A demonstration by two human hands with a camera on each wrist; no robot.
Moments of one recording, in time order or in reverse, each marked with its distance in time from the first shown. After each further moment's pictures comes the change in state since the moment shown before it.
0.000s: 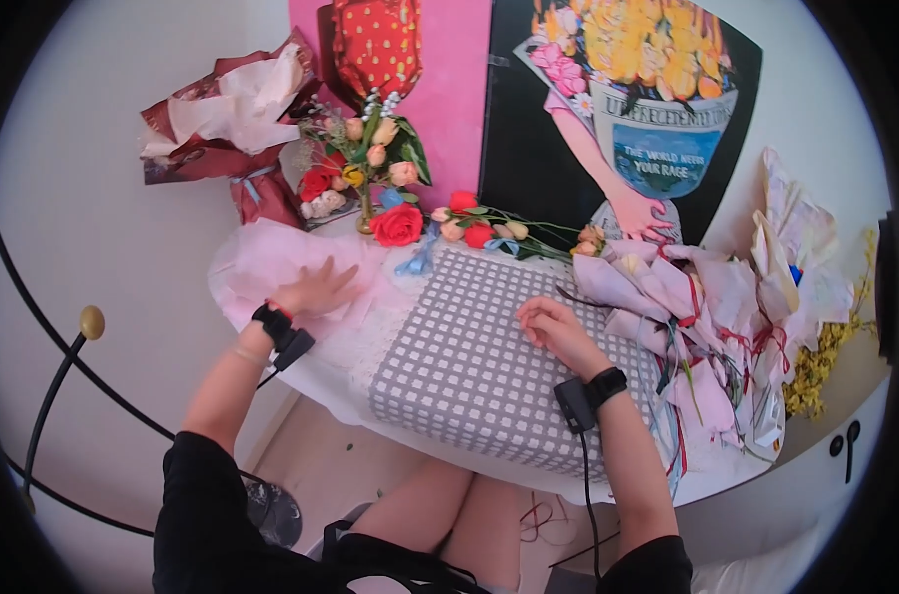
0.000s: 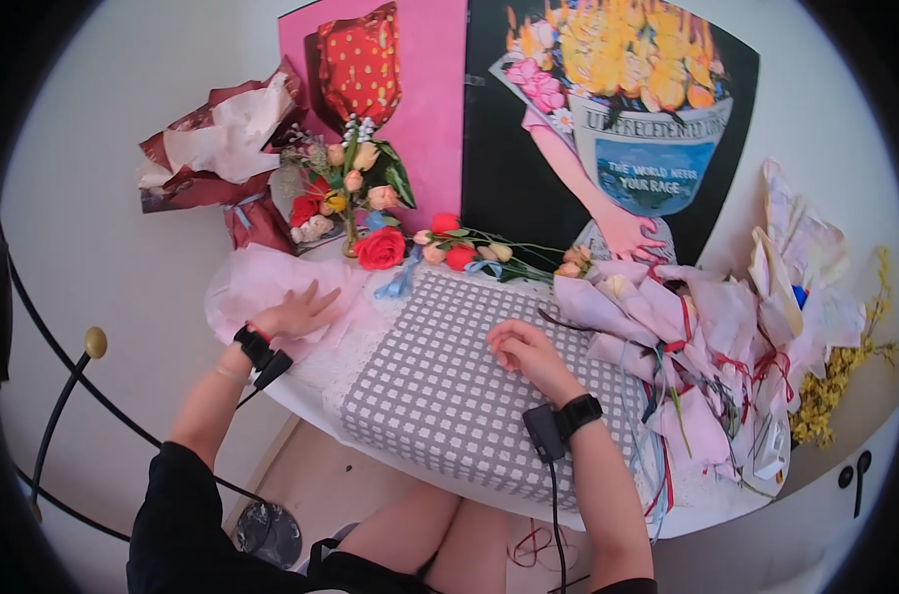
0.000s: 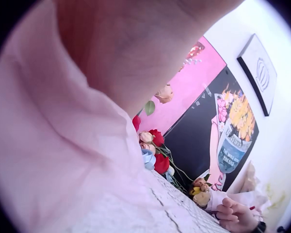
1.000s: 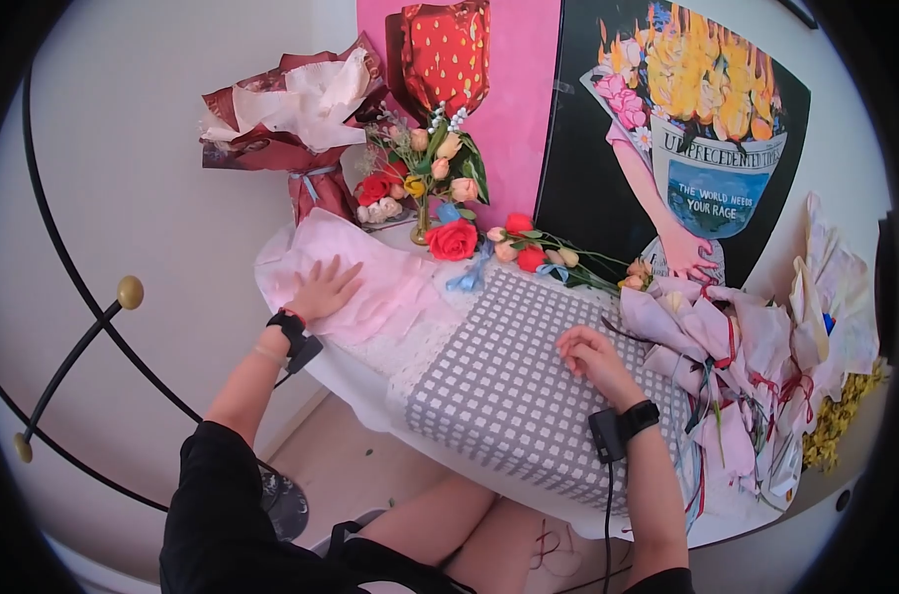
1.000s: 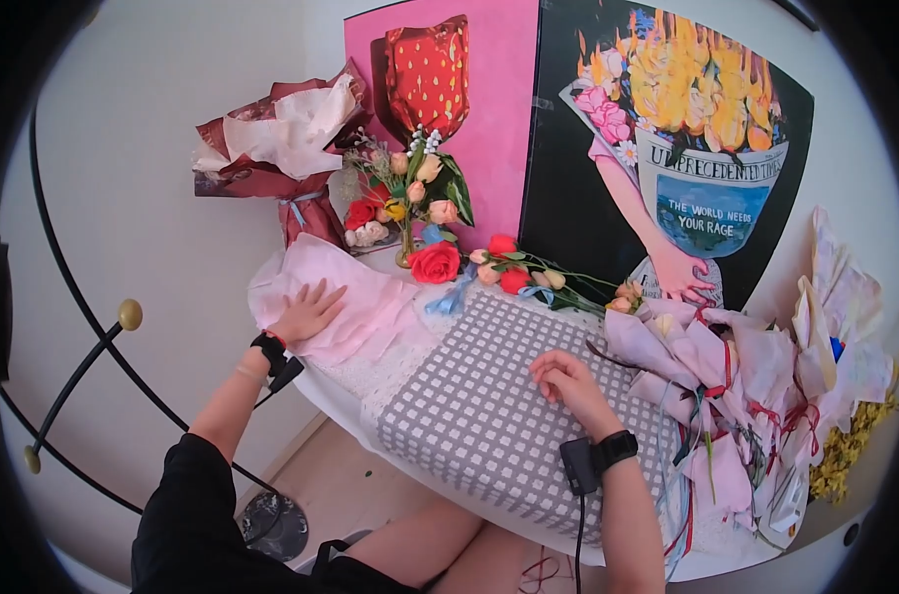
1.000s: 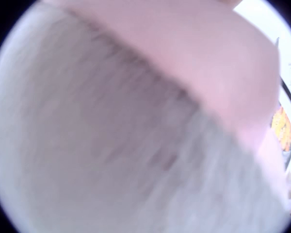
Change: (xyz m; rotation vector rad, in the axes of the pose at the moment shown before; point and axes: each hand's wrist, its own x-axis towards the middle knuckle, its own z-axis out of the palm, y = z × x) left_hand -0.042 -0.030 0.027 -0.260 0.255 -0.510; right_hand 0.005 0.003 0.000 -0.154 -0.014 0.024
